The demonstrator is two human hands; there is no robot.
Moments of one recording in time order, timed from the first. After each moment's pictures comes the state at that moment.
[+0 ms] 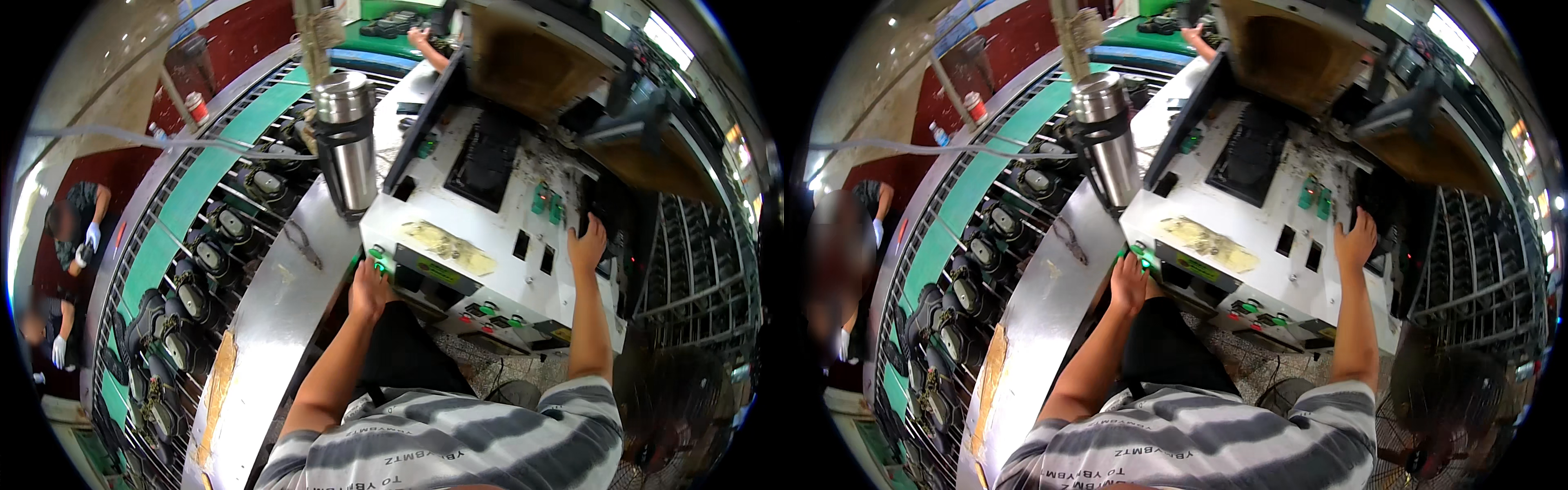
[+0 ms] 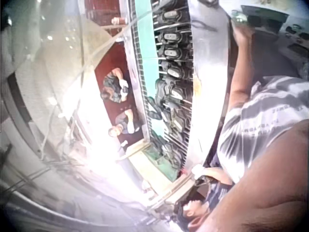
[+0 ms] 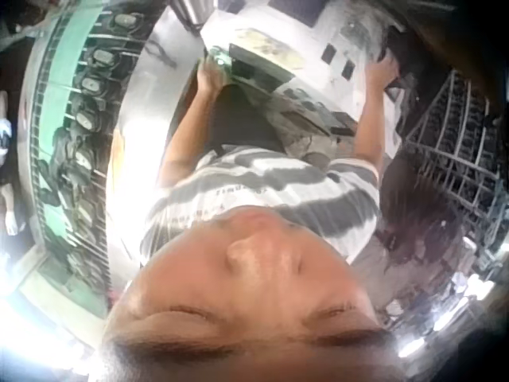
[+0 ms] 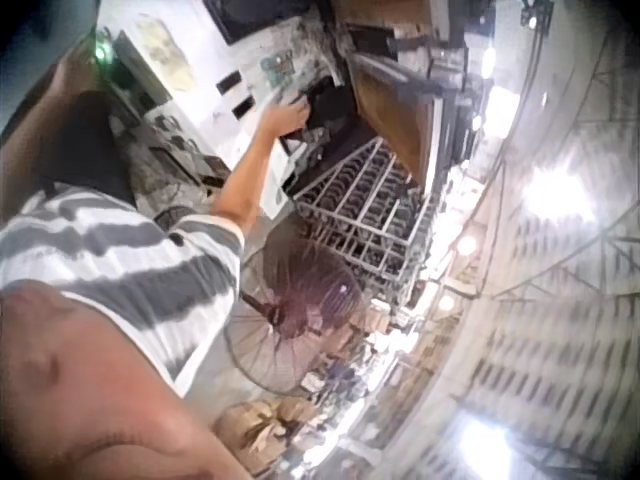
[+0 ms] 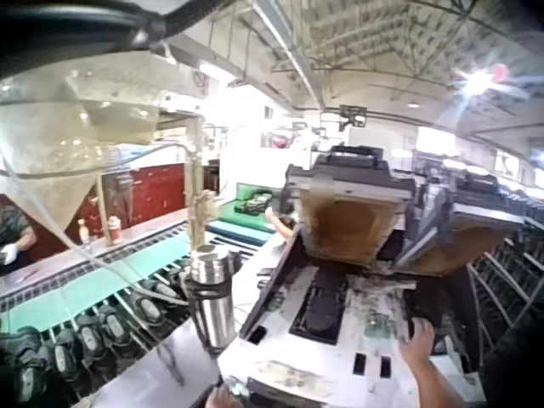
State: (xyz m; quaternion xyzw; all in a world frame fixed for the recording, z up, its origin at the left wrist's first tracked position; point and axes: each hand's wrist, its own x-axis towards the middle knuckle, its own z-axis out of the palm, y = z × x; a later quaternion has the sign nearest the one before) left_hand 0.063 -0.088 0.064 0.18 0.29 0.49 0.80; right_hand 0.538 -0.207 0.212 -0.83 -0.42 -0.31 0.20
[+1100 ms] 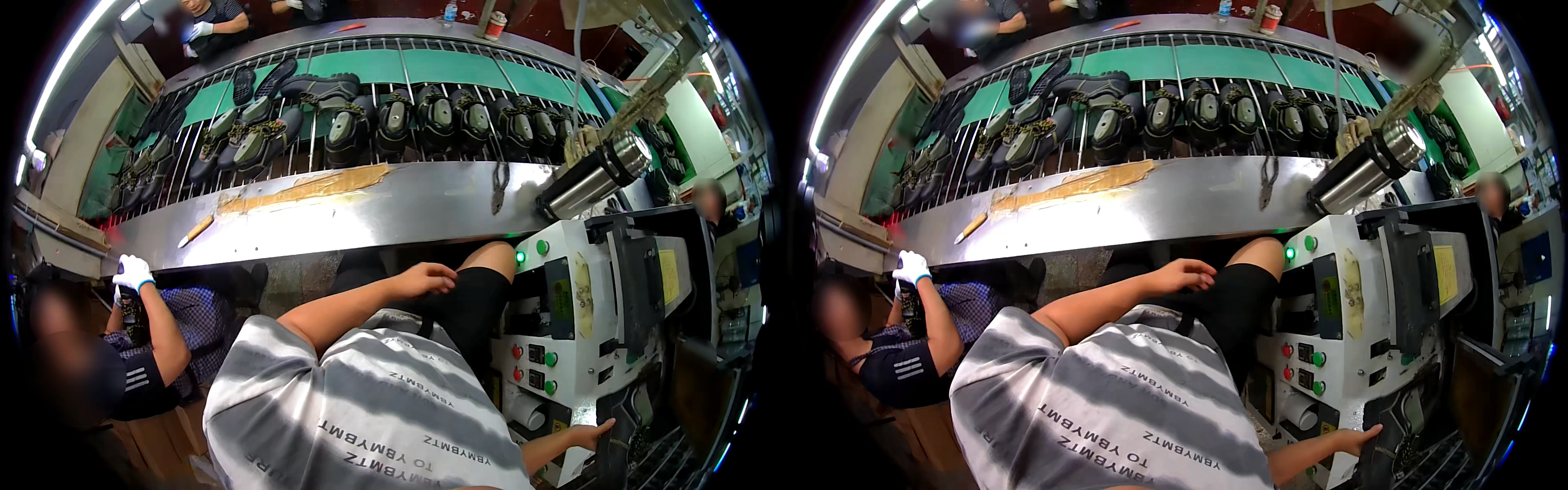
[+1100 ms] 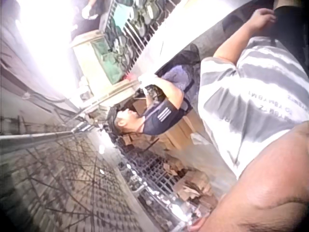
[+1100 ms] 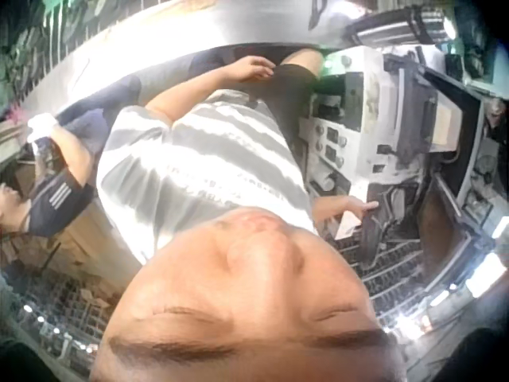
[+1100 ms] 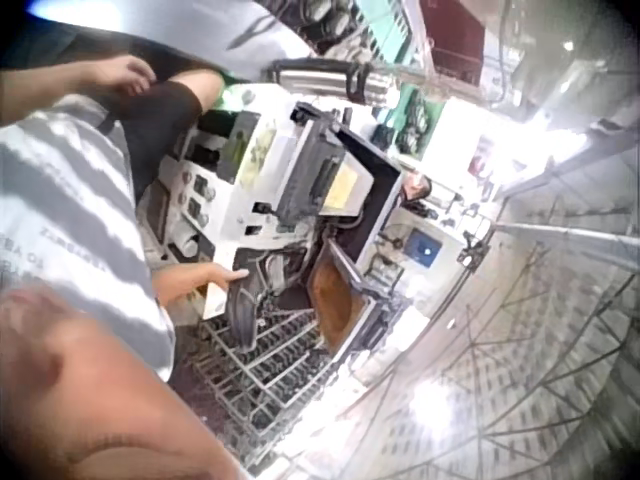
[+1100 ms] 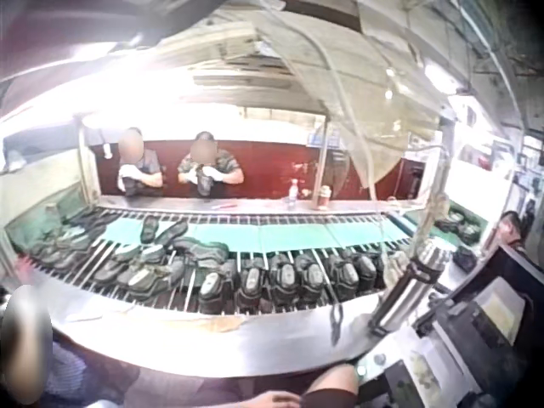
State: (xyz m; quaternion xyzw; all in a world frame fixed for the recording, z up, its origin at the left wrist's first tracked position) left_hand -0.114 -0.291 0.089 0.38 0.42 0.41 0.72; right_hand 0.424 -0.332 0.208 -0.54 -0.30 -0.17 0.77
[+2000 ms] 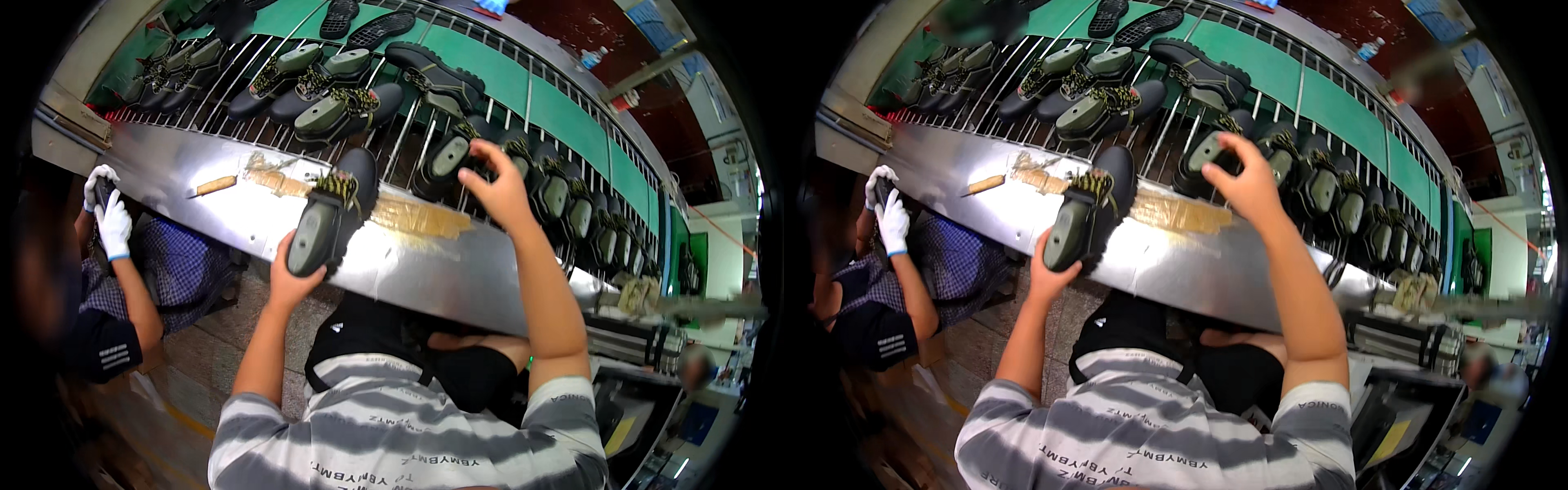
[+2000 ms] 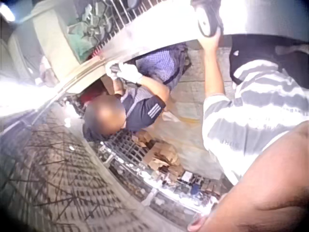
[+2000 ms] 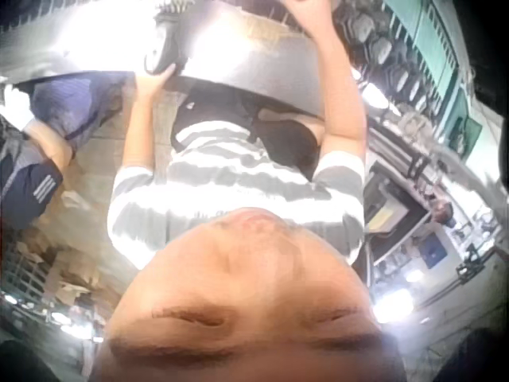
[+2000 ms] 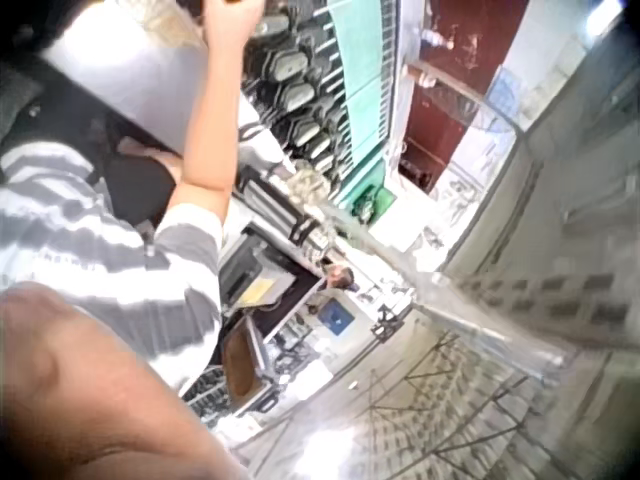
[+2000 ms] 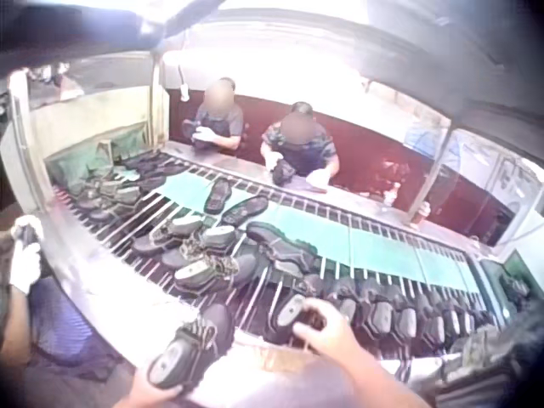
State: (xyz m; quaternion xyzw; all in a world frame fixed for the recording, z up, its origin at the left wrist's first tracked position) left_hand -0.378 -0.459 0.083 0.12 0.79 0.59 0.10; right_hand -0.343 -0.073 0.212 -0.11 -0.88 0.44 0.16
